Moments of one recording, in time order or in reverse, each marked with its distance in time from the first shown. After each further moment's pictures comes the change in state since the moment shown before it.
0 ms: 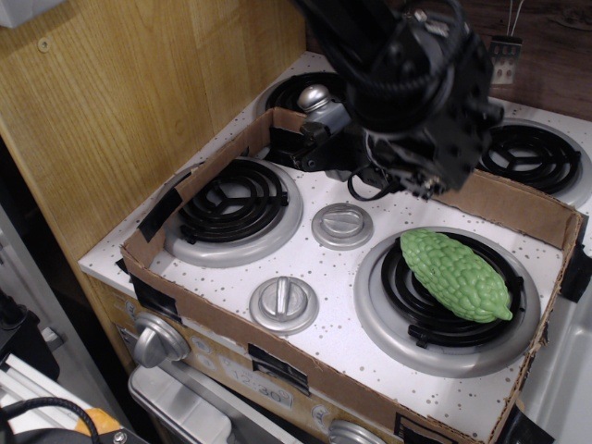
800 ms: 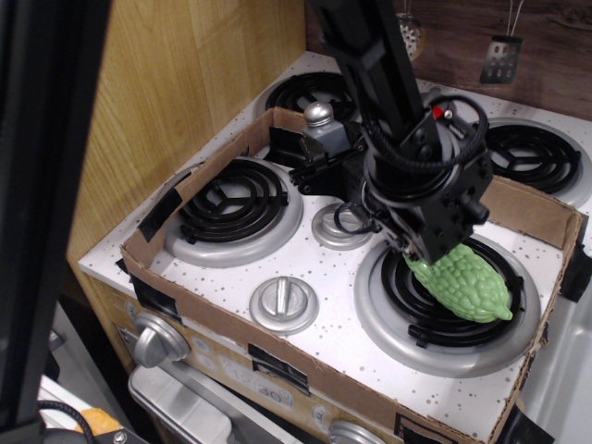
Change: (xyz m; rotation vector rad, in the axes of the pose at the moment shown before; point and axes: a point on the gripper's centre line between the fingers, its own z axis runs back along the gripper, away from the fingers) arm 0.019 -0.008 -0.024 0.030 0.187 -0.128
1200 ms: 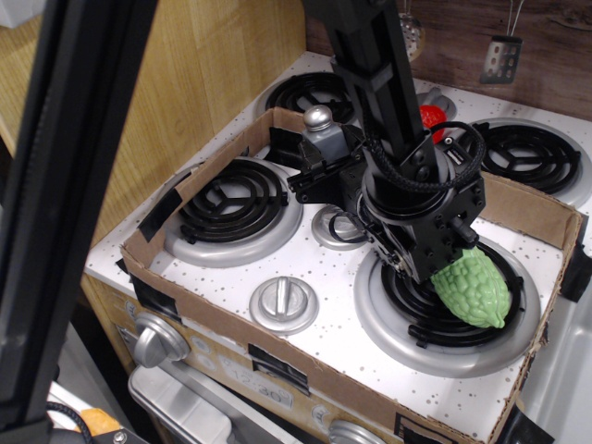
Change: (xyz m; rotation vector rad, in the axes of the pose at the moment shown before) arm 0.008 -0.001 -0.003 0.029 0.031 0.020
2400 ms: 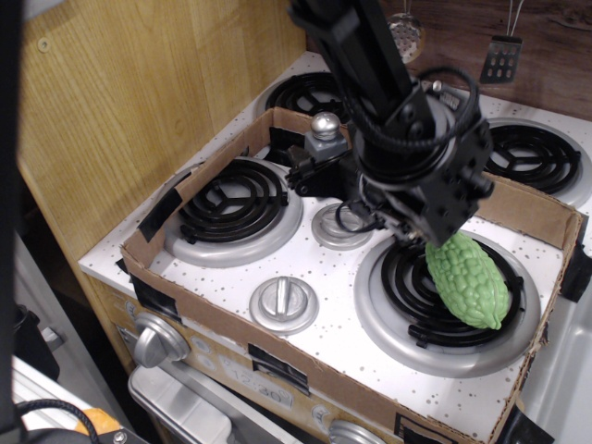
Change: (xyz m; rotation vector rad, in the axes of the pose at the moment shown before) arm -0.015 -0.001 0.025 -0.044 -0.182 0.010
